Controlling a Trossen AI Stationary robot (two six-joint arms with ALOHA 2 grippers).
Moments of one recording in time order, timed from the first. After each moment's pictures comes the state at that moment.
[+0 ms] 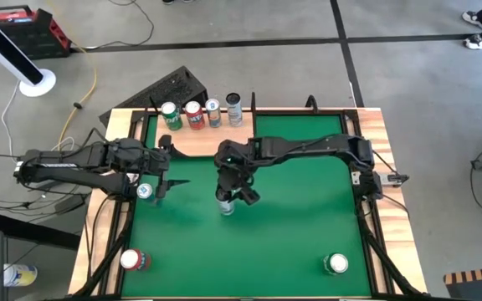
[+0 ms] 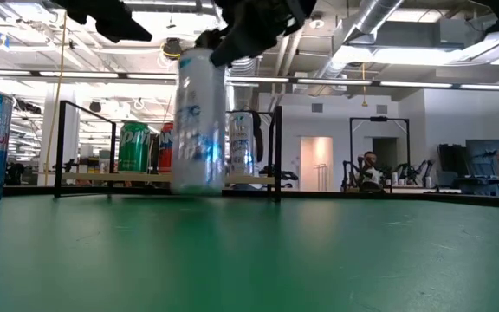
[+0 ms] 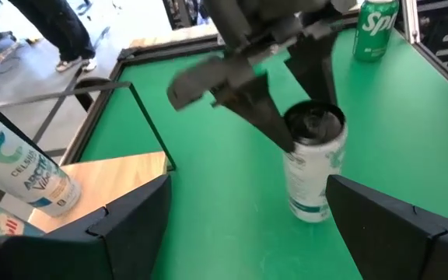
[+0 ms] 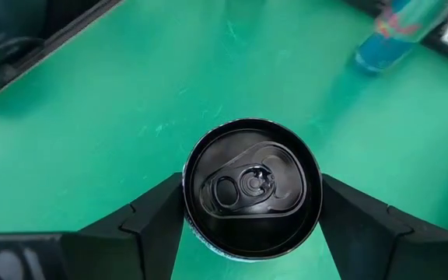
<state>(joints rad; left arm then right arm) 0.02 0.68 0.73 -0.38 -0.08 0.17 -0.05 2.02 1.83 -0.69 -0.44 -0.59</state>
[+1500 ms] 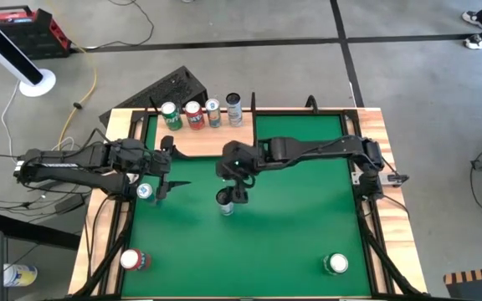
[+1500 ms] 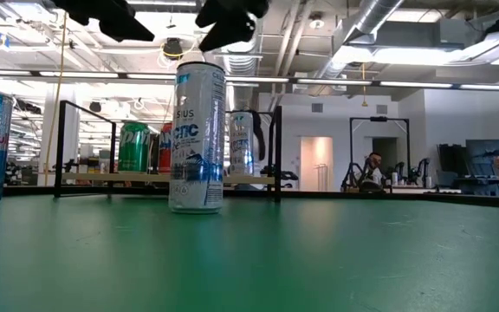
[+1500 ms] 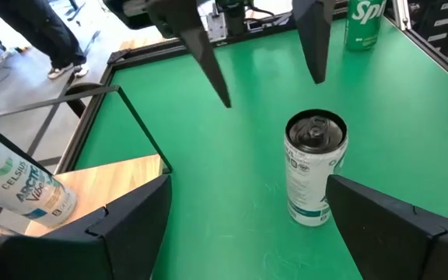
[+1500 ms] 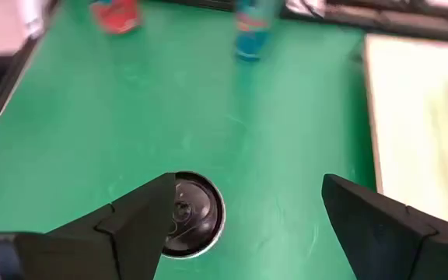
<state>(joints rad) 0.02 0.71 0.73 -0.37 -0.06 0.22 0.03 1.96 1.92 -0.74 -0.06 -0.10</state>
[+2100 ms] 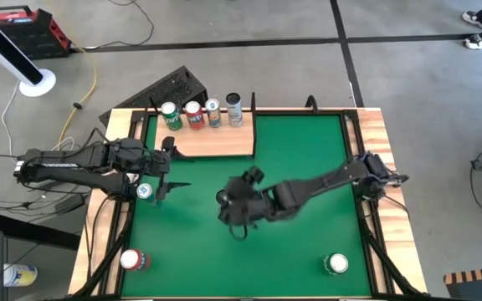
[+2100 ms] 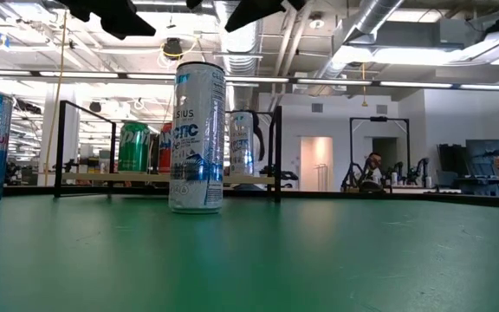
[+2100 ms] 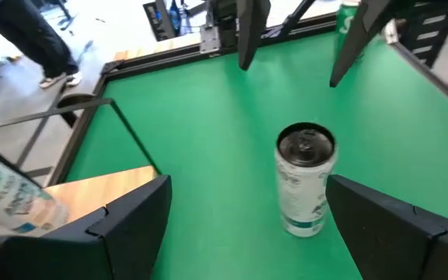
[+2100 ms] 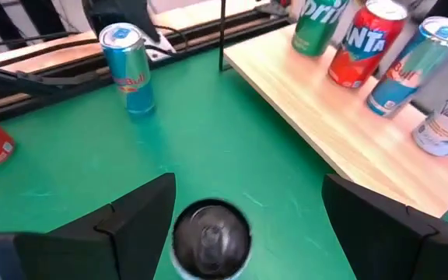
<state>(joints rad) 0.02 0.71 0.73 -0.35 -0.02 0.21 0.32 1.97 1.87 -0.71 0.72 0.58</state>
